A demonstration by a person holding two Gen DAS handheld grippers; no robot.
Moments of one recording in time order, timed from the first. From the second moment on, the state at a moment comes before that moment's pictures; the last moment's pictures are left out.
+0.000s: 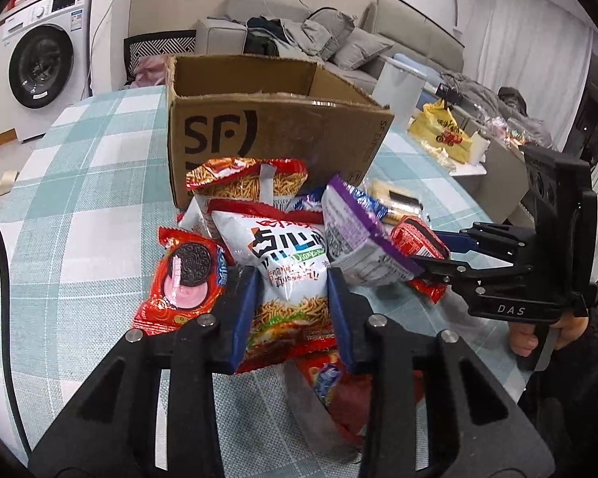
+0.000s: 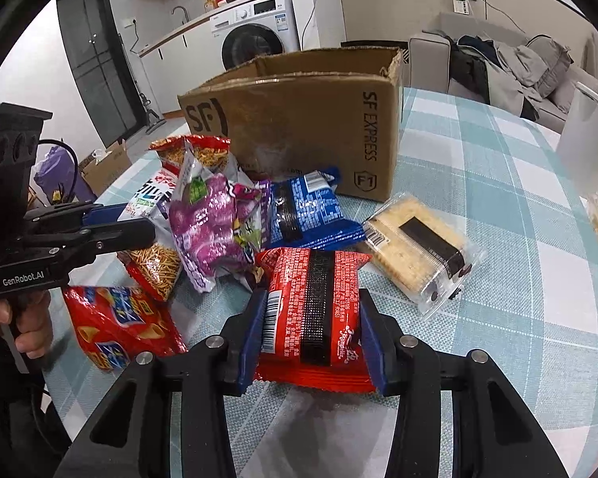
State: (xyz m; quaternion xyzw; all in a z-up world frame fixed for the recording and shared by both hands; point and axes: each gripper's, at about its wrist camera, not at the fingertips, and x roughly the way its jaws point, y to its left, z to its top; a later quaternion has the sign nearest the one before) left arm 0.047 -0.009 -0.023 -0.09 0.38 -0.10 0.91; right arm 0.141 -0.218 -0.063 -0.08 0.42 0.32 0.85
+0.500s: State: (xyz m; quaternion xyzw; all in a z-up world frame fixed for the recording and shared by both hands) left arm 0.045 -0.007 -0.021 -0.09 0.39 -0.10 0.91; right arm 0.138 -0.220 -0.053 -0.06 0.40 0.34 0.85
